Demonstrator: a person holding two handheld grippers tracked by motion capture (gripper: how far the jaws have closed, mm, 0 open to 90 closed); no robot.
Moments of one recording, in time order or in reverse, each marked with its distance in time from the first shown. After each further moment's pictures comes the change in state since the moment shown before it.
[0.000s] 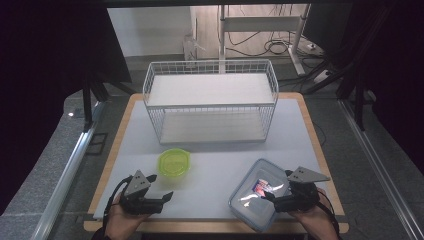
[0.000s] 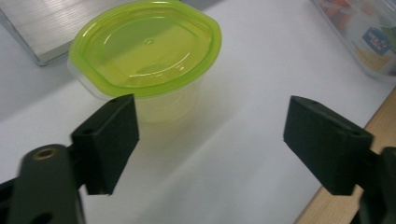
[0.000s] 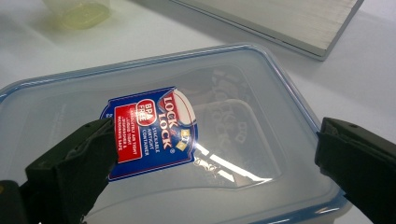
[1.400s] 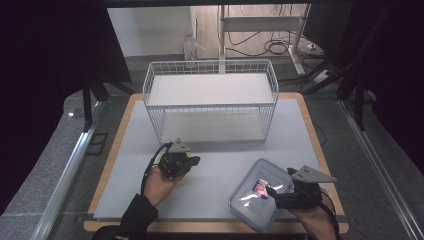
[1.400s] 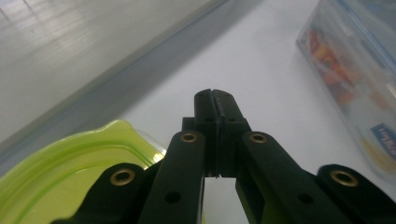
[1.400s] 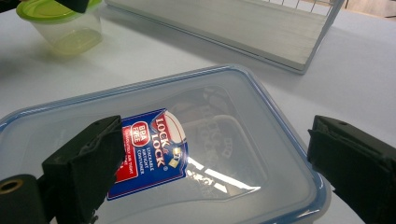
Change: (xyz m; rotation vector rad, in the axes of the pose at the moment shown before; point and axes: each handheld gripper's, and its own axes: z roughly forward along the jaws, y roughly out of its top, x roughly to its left) left arm 0.004 0.092 0.091 0.088 -0.108 0.013; right arm 0.001 0.004 -0.008 -0.065 -0.045 0.040
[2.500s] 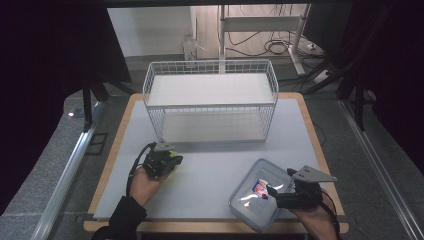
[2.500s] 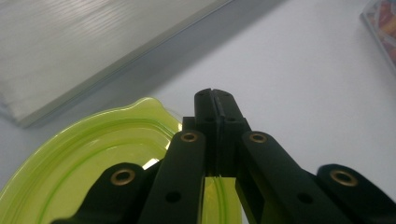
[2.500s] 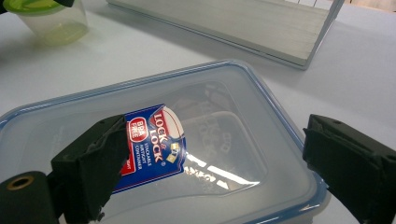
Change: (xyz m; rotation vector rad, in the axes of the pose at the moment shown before) left arm 0.032 -0.025 -0.025 0.048 0.105 -0.078; right arm -0.003 -0.002 0.000 0.008 0.013 0.014
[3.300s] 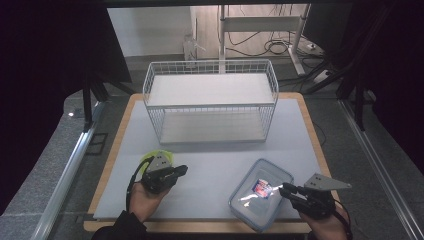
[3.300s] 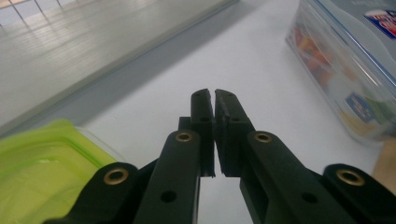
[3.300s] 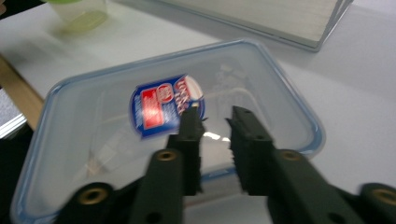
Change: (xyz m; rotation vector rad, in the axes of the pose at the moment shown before) left arm -0.041 -0.024 -0.023 -0.167 -0.089 0.074; right arm 0.000 -0.010 -0.033 0.035 0.074 0.006
